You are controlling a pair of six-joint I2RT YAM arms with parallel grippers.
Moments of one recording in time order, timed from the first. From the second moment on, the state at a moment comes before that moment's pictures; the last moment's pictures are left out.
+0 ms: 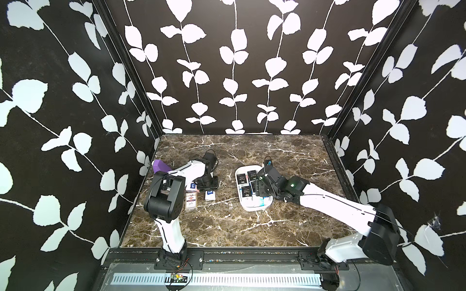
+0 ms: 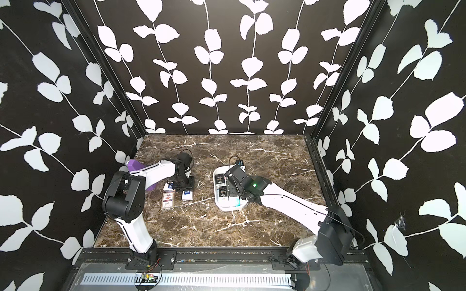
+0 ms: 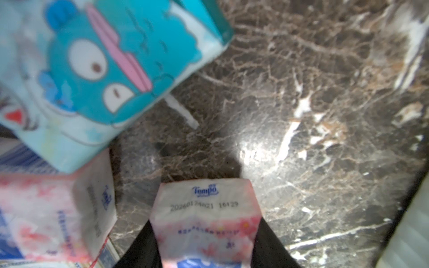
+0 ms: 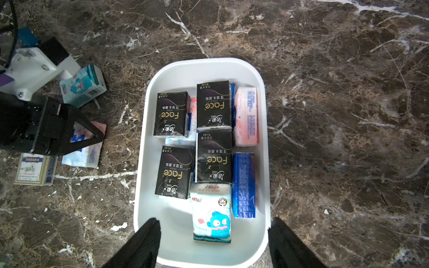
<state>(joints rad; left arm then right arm) -0.34 1.81 1.18 -0.84 0.09 -0.36 0.89 1.40 1.12 -0.66 0.31 0.62</state>
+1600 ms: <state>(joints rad) -0.98 1.68 1.20 -0.59 -0.26 -0.96 0.89 1.18 0.92 -0.68 0.36 0.71</state>
